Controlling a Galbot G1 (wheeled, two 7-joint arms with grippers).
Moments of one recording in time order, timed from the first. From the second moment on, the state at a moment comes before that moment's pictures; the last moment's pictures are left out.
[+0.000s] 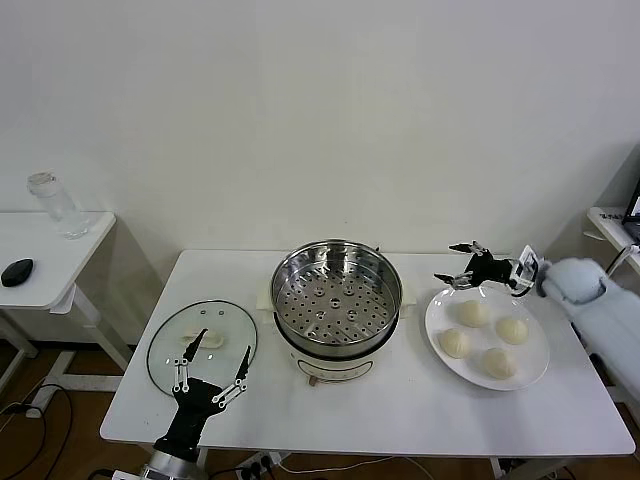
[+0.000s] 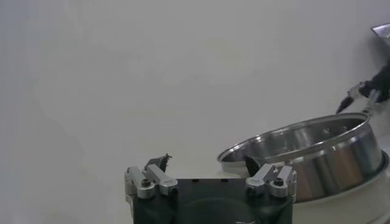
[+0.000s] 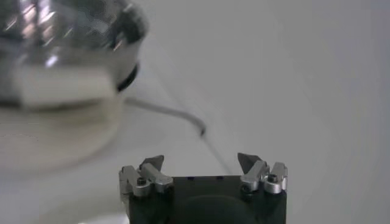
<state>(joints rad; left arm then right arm) 1.67 -1.21 -0.45 -2.02 0.09 -0.35 -0.08 -0.14 0.67 -0.46 0.97 0.25 0.08 -0.92</state>
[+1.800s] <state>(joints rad) 1.68 -1.23 -0.47 -2.02 0.10 -0.37 -0.10 0.11 0.88 -0.67 0.71 -0.21 0.26 -1.17</state>
